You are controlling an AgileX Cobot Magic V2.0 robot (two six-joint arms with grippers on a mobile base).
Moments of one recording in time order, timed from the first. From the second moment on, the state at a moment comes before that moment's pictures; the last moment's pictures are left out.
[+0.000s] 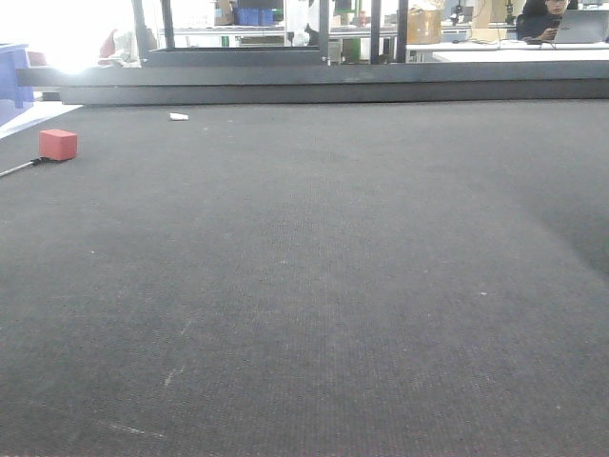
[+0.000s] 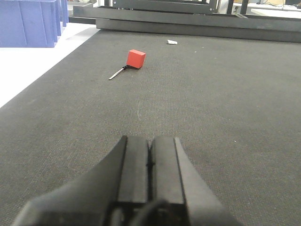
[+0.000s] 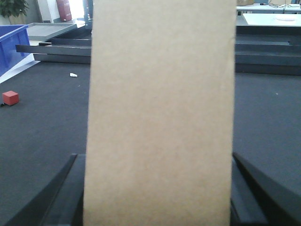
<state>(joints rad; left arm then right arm) -0.03 -0.01 0.03 -0.08 0.12 0.05 0.27 0.19 -0.80 -0.13 0.80 0.19</state>
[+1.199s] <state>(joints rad) -0.03 -0.01 0.03 -0.08 0.12 0.05 0.27 0.19 -0.80 -0.13 0.81 0.19</state>
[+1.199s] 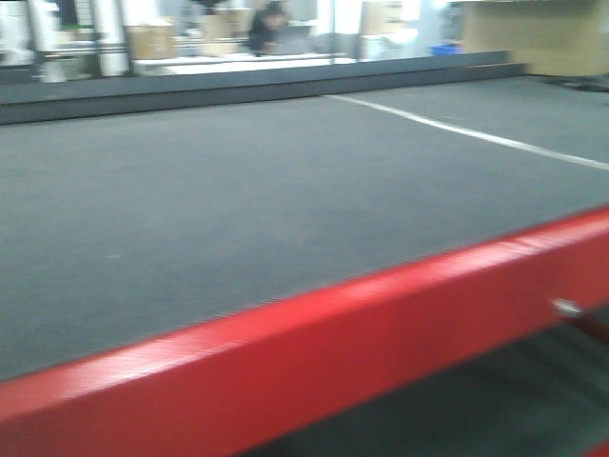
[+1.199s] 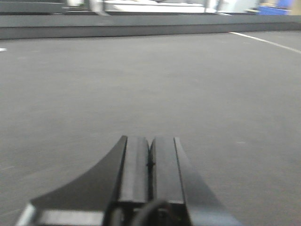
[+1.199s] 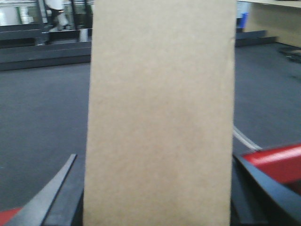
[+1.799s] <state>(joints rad) -0.02 -0.01 0.03 -0.08 0.12 0.05 0.27 0.19 -0.80 -0.13 0.81 0.19</state>
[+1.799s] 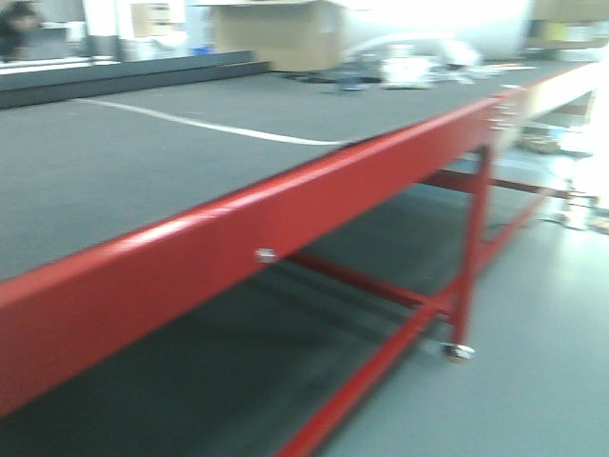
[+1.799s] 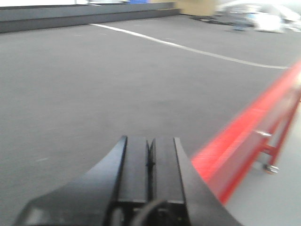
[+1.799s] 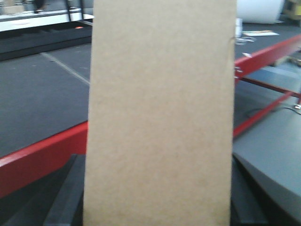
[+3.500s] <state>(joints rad) -0.03 -0.01 0.03 -0.08 0.12 0.05 0.27 0.19 -0.80 -0.13 0.81 0.19</state>
